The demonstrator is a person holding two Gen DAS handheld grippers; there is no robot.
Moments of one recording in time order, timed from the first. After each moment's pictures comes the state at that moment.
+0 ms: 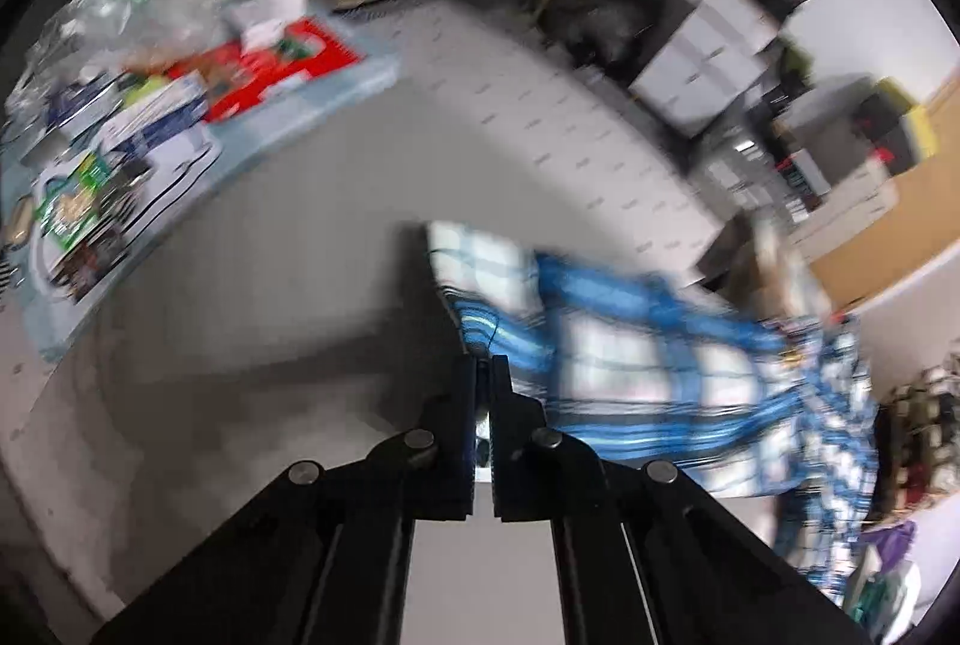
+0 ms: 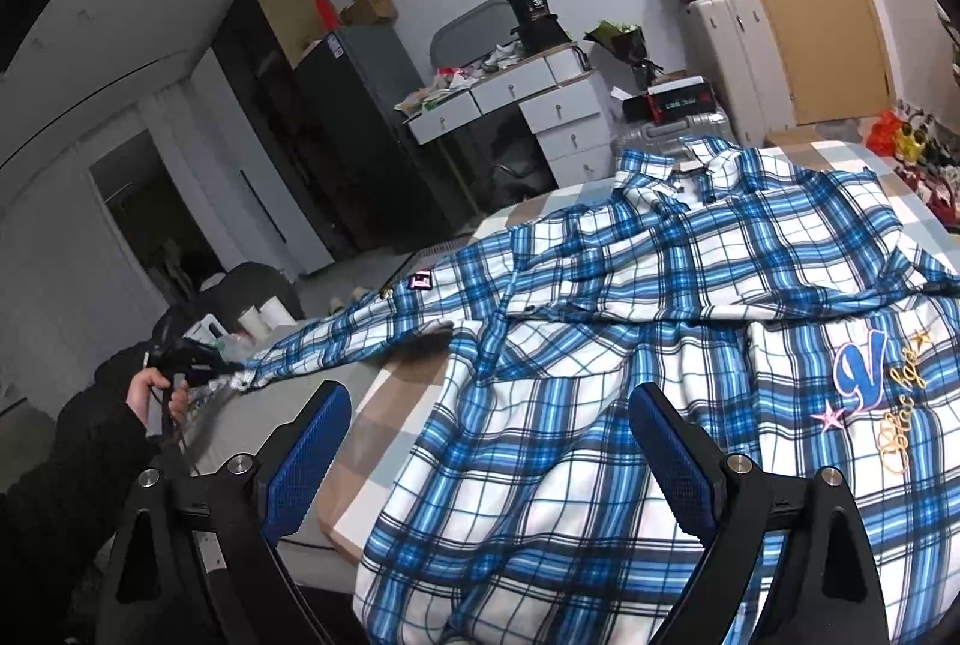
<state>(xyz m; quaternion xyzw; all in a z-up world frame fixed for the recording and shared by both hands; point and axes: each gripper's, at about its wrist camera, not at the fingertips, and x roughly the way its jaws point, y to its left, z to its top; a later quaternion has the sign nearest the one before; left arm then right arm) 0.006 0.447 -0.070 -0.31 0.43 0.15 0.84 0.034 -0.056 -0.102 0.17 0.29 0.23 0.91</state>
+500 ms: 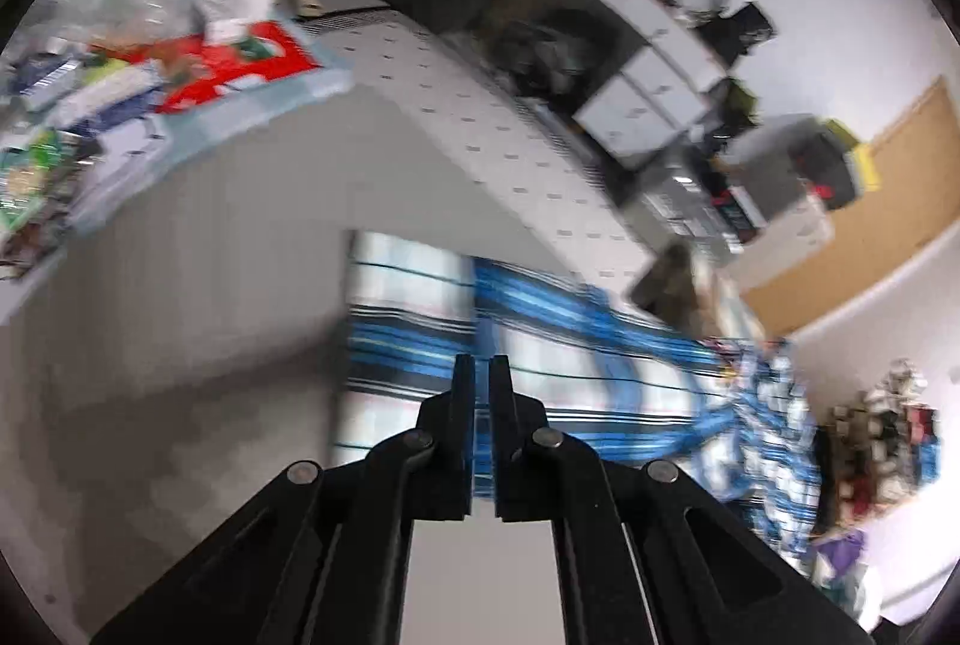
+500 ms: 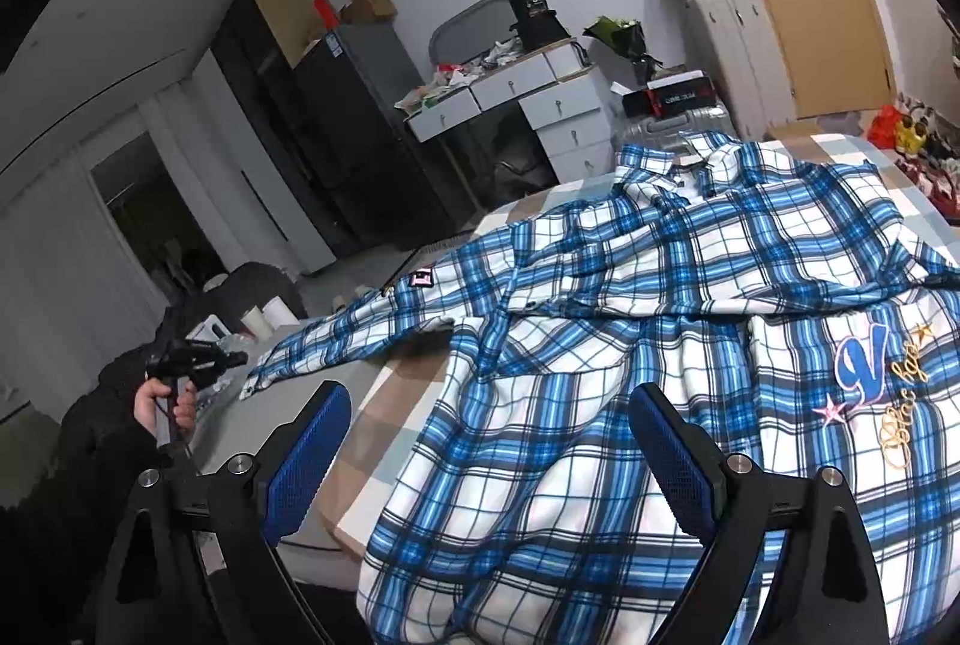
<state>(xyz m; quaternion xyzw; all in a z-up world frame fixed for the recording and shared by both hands) -0.011 0.460 -0.088 -0.34 0.39 0.12 0.85 0.035 -0.060 -0.103 0.18 0.29 0.23 0.91</state>
